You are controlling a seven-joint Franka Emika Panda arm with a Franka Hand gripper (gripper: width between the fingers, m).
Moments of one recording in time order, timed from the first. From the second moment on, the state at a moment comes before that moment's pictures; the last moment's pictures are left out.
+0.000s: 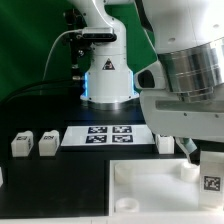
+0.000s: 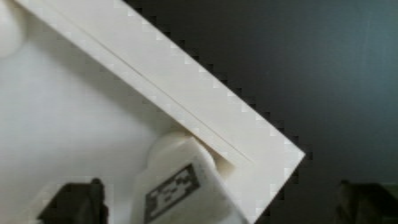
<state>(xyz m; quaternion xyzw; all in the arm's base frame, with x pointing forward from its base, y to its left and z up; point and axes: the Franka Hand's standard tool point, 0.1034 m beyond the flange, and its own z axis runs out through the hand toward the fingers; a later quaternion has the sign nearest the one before) 0.628 0.127 0.079 -0.92 0.36 0.03 0.13</state>
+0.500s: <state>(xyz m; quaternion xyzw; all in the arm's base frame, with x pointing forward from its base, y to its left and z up) 0.635 0.117 0.078 -0.99 0.14 -0.01 0.10</state>
